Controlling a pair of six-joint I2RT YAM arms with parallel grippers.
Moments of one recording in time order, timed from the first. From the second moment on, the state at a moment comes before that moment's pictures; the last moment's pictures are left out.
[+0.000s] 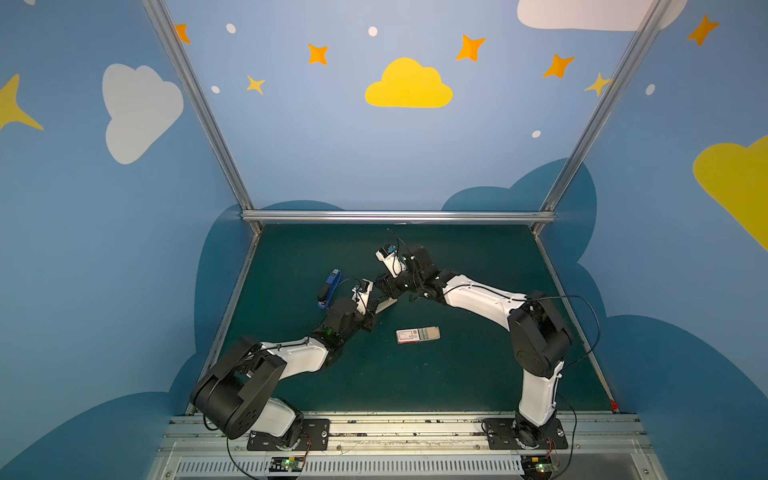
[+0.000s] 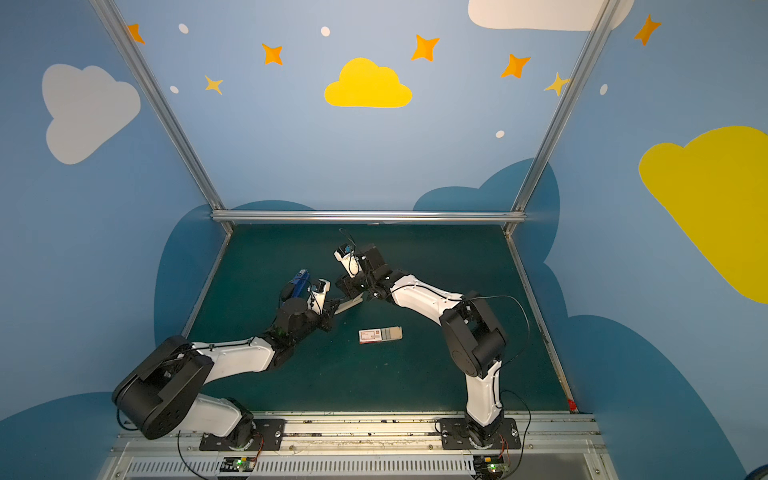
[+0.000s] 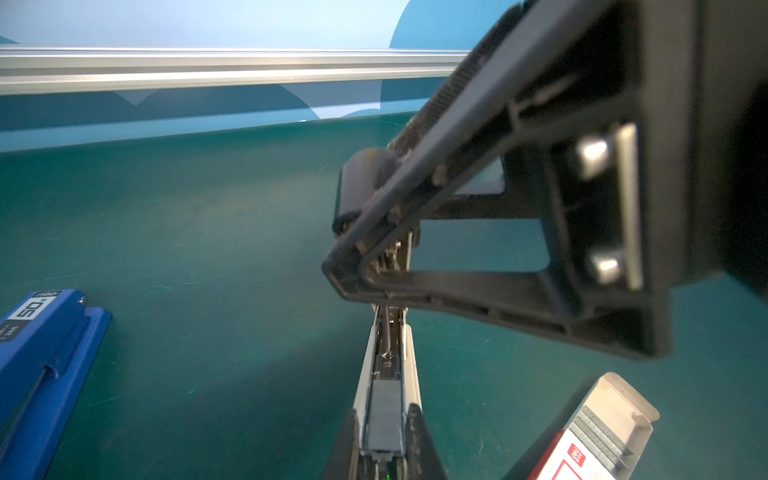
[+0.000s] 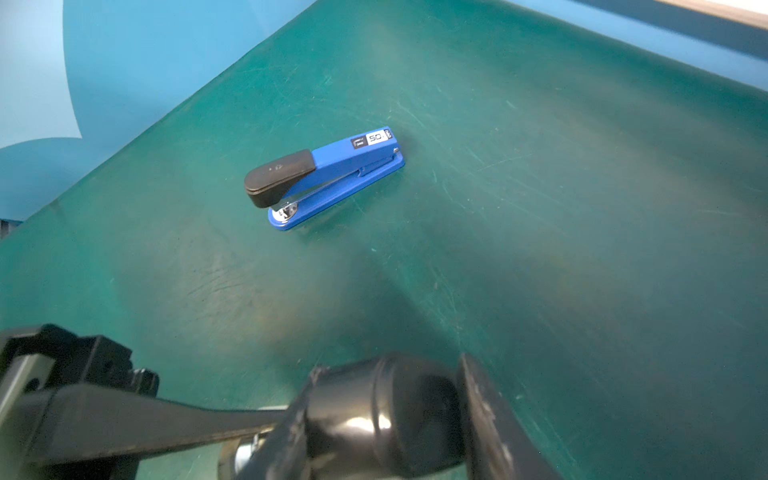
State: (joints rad) left arm -0.56 1.45 0.44 0.64 -0.01 -0.16; right arm 0.78 1.92 1.39 -0.12 -0.26 0.06
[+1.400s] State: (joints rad) left arm -0.58 1.54 0.46 0.61 -0.07 -0.14; right arm 0.69 1.74 1.16 -0.19 -0.35 0.26
